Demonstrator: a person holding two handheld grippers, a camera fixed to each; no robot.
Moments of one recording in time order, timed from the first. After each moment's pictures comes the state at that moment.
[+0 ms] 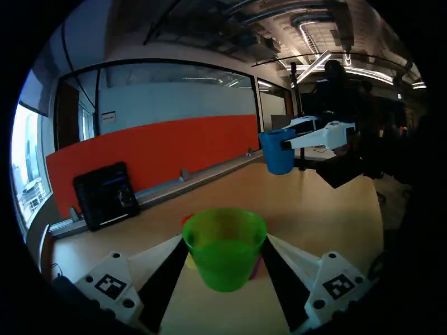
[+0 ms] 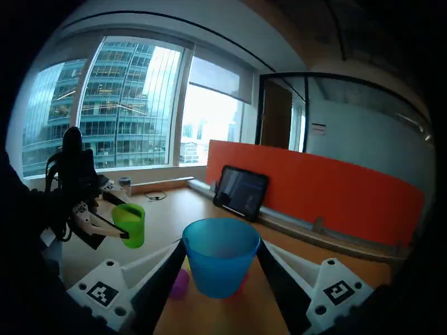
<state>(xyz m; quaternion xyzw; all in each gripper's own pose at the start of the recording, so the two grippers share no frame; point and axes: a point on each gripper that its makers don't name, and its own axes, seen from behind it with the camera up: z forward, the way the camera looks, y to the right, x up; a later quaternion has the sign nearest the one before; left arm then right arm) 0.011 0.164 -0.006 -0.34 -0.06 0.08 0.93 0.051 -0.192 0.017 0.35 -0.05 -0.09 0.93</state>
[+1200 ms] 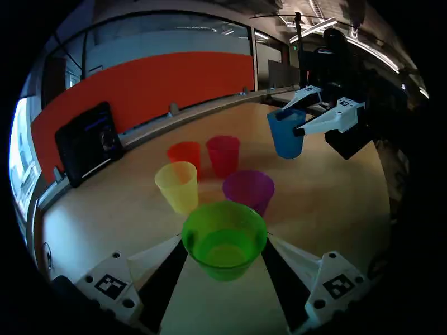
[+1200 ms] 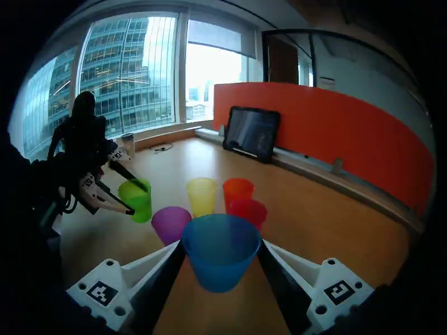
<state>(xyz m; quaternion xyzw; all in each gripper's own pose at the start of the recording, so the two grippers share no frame) -0.107 0.160 0.001 -0.36 -0.23 0.13 0.90 -0.085 -0.182 0.019 0.37 -0.19 -0.09 0.90</state>
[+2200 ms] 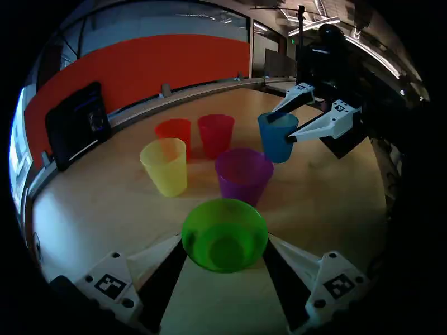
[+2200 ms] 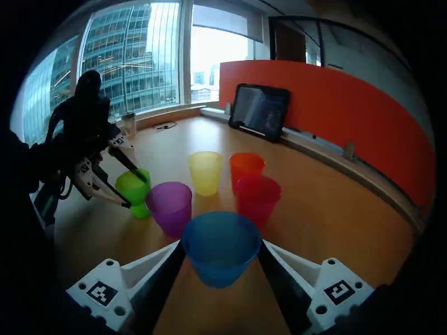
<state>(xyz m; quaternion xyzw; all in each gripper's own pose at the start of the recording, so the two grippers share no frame) -0.139 0.163 -0.002 -0.38 -0.27 0.11 0.88 -0.130 -0.189 0.025 0.38 -0.24 -0.12 0.89</state>
